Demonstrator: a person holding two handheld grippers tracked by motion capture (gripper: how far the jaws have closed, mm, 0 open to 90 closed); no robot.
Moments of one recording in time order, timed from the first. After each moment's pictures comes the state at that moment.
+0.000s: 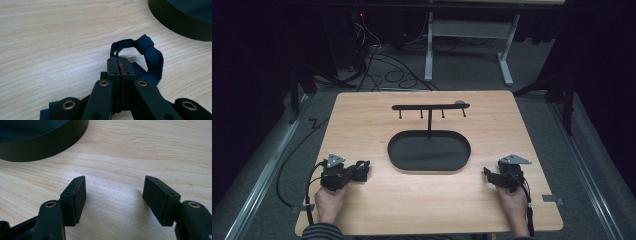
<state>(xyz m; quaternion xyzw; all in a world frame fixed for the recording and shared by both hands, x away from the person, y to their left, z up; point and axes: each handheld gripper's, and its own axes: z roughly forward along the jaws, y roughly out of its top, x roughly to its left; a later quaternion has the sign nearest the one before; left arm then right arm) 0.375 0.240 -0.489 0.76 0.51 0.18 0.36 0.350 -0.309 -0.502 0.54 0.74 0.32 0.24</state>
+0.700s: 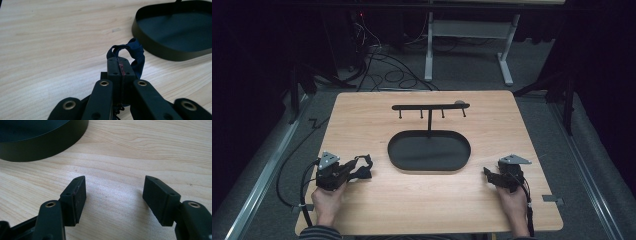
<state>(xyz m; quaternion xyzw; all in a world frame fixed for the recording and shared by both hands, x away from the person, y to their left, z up) 0.360 0.236 -0.454 0.74 0.49 0.20 0.42 0.350 -0.309 -0.502 0.54 0.74 0.32 0.24</state>
